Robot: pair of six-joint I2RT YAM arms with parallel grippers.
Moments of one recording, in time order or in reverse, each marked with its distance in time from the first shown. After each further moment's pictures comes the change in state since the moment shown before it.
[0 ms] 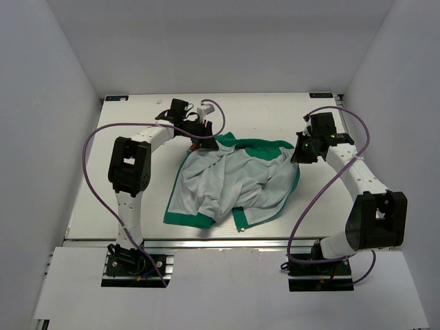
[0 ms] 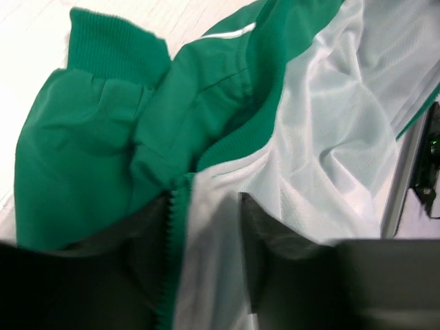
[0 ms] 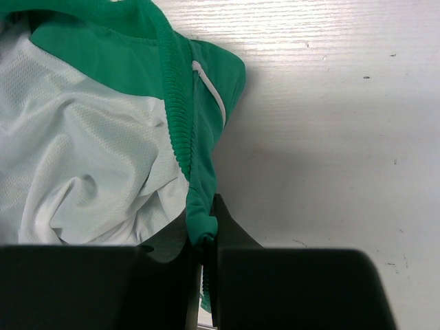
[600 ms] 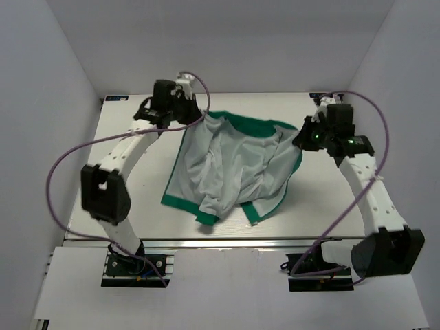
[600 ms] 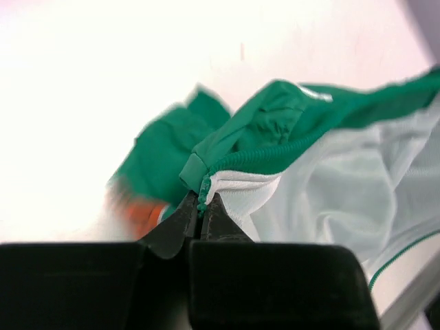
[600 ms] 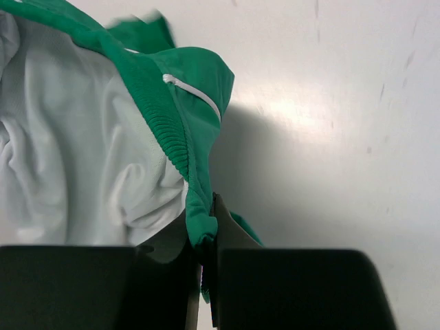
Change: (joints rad) left arm -0.027 -0.367 -0.070 0.020 -0.492 -0.250; right arm 0.000 -0.187 0.076 0.007 -0.088 -0.023
